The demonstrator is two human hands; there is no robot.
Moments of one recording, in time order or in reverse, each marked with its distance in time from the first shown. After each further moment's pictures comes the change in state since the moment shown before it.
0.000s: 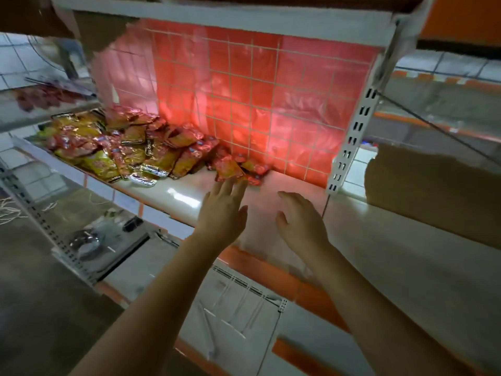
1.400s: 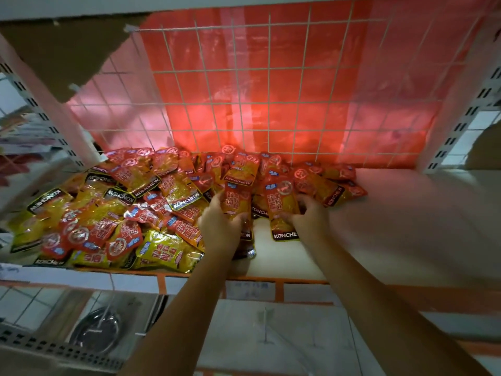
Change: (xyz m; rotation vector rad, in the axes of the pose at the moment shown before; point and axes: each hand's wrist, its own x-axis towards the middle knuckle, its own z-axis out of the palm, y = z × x) left_hand 0.131 -0.305 0.020 -0.556 -0.074 -0.234; right_hand 0.184 -0.177 0.191 0.765 0.370 0.685
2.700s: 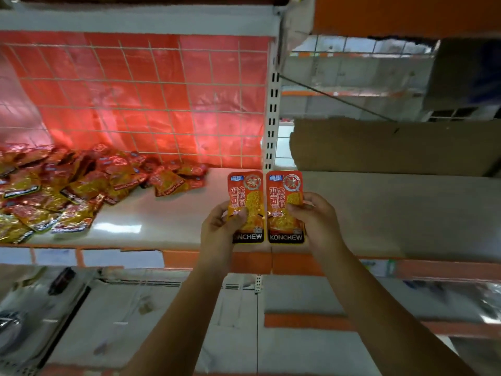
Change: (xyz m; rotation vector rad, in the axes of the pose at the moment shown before) left_hand -0.230 0.254 0.188 -1.107 -0.309 -0.180; right_hand -0.046 0.050 -0.386 0.414 0.001 -0.004
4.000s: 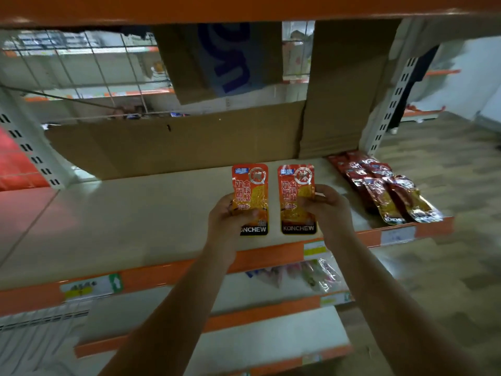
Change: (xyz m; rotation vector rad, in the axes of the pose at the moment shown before) left_hand -0.052 -0.206 0.456 0.227 -0.172 -0.098; right_hand 0.051 -0.068 -0.505 -0.042 0.267 -0.057
